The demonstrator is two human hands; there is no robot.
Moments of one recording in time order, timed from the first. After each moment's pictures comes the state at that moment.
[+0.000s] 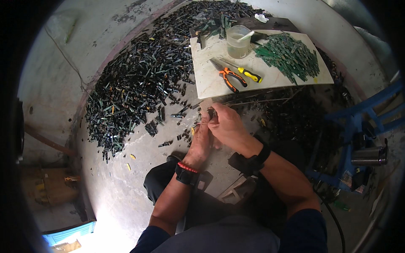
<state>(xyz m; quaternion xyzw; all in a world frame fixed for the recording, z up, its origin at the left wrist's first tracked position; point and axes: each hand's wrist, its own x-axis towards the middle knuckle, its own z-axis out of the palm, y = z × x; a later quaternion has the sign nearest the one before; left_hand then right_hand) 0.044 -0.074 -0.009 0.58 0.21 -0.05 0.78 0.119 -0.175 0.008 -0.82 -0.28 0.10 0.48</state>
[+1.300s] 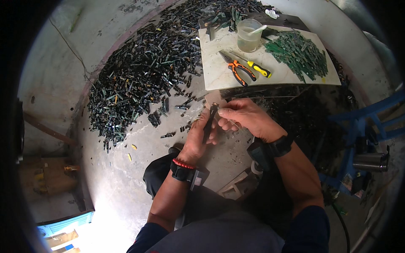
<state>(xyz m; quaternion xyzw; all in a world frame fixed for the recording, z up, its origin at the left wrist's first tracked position) 0.027 -0.059 -0.002 0.50 0.23 -0.05 0.84 0.141 -0.204 0.048 -0.65 -0.14 0.48 0.57</state>
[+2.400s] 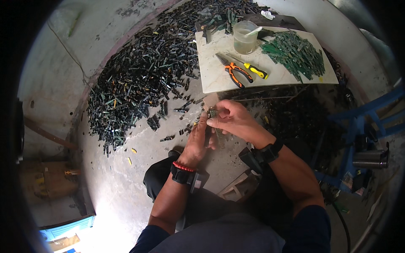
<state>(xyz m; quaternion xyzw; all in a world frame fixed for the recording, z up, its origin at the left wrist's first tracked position) 0.025 -0.061 -0.008 0.56 0.23 -0.05 0.79 0.129 -0.192 0.019 -0.70 -0.22 0.37 0.57</state>
